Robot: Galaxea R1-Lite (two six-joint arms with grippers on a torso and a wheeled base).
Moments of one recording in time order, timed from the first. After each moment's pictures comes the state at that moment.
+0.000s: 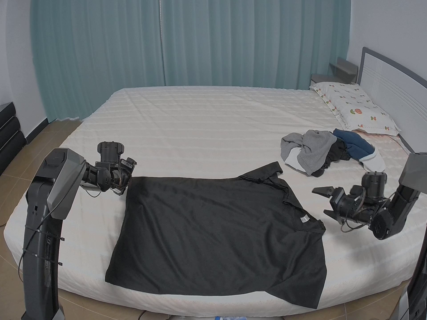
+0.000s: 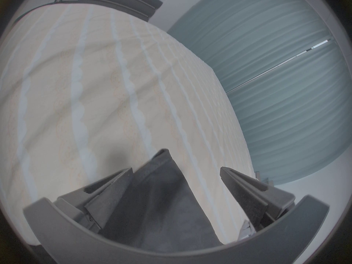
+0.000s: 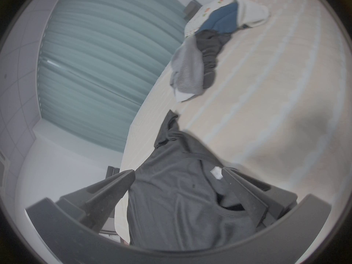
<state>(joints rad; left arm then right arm) -0.01 2.63 -1.78 -0.24 0.05 -1.13 0.03 2.17 -0.60 -1.11 0.36 0.87</state>
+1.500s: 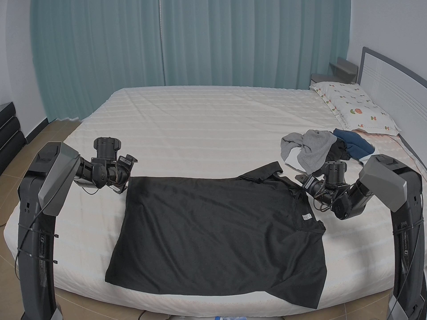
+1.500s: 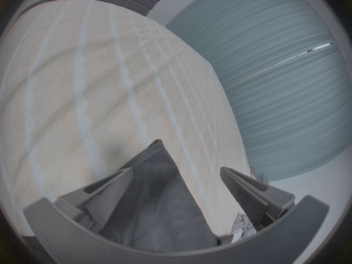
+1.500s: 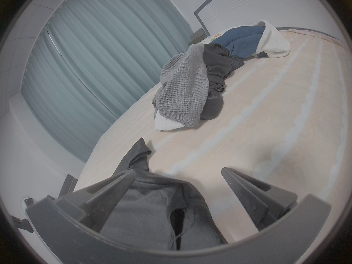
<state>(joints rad) -0.01 2.55 -1.70 -0.23 -0.03 -1.16 0.12 2.55 -1.27 -0.85 -0.05 0.70</state>
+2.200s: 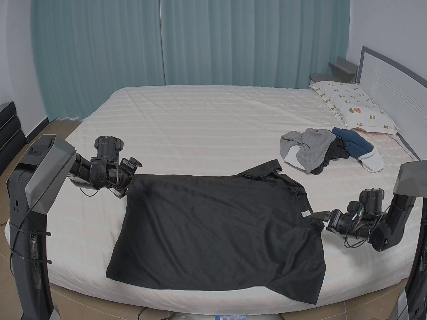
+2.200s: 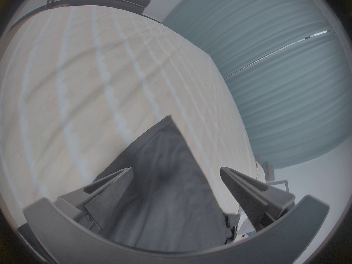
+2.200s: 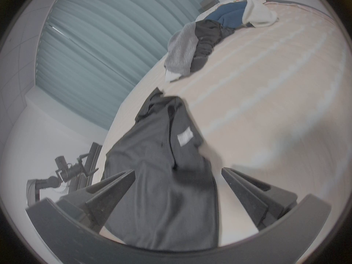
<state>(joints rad) -0.06 2.42 -1.52 -0.23 -0.03 -1.12 -0.01 2.26 -0.51 -1.15 0.39 0.60</state>
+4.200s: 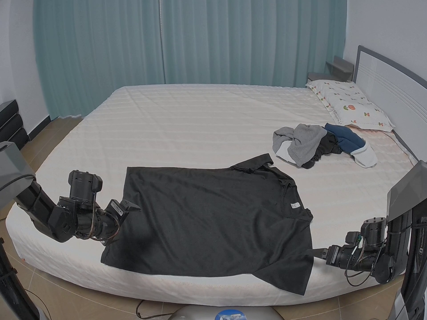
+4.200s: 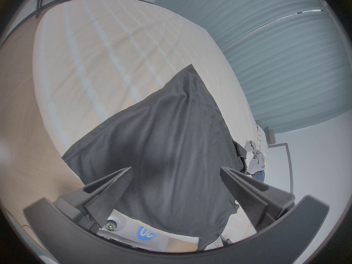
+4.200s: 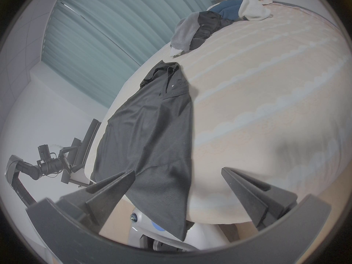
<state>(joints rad) -0.14 1.95 -0.65 -0.51 -0.16 -1.04 0.08 2.33 -0.09 -1.55 0.38 0.49</state>
